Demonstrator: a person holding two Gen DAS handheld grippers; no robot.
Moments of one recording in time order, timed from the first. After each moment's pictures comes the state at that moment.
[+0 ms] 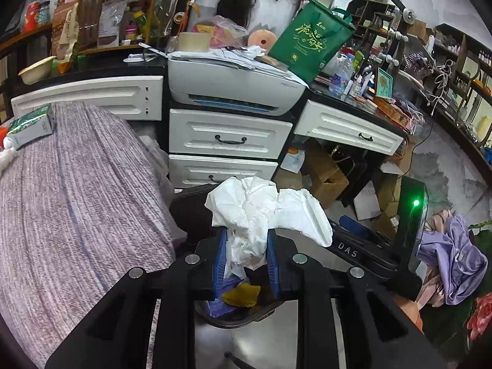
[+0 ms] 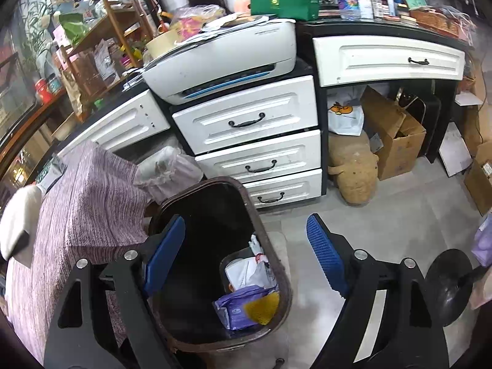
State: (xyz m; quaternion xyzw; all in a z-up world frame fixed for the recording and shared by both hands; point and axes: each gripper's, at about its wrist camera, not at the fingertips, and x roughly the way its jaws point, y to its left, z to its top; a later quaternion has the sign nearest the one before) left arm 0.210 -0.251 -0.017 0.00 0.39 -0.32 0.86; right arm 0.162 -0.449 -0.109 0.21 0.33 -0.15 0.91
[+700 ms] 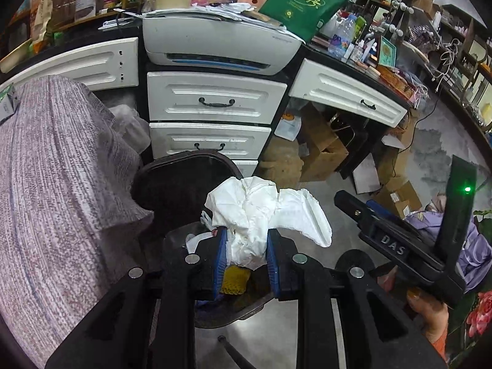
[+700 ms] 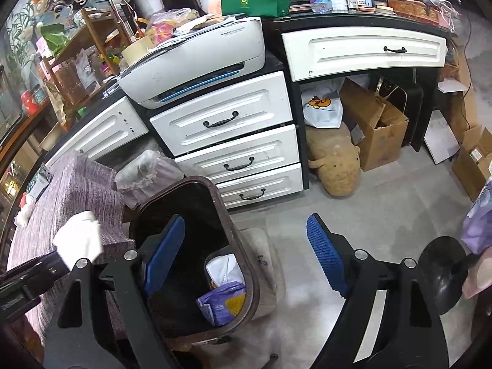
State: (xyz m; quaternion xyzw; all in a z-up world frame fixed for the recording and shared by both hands) left arm 0.225 -0.304 -0.066 0.03 0.45 -0.33 0.83; right arm 0.139 -0.476 -0.115 0.23 0.34 -0.18 0.89
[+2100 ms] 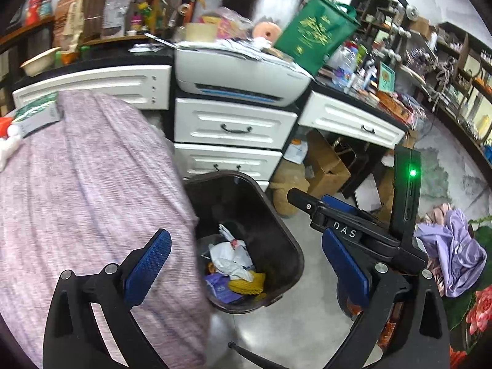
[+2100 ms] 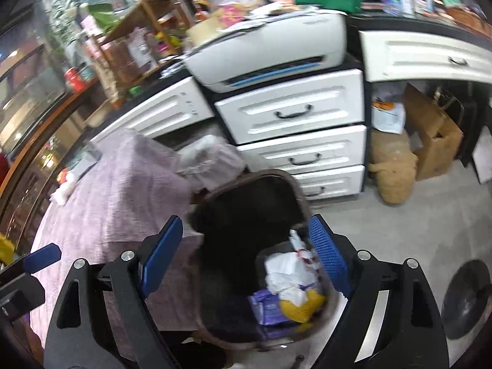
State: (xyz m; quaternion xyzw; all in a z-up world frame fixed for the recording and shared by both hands) left arm 0.209 -0.221 -0.020 0.00 0.40 -0.32 0.86; right arm 0.197 -0.408 -0.100 0.22 0.34 -0.05 0.91
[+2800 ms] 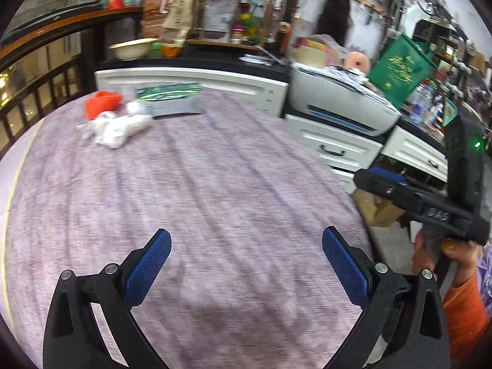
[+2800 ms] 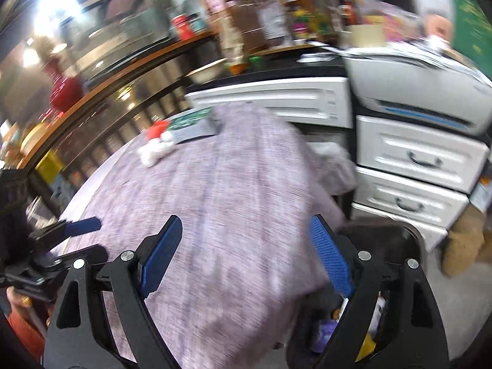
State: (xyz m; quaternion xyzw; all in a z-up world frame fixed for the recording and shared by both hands) left arm 0.241 -0.062 -0.014 -0.01 0.40 -0.16 0.90; right arm 0.279 -0.263 -0.040 0.10 0.35 0.19 0.91
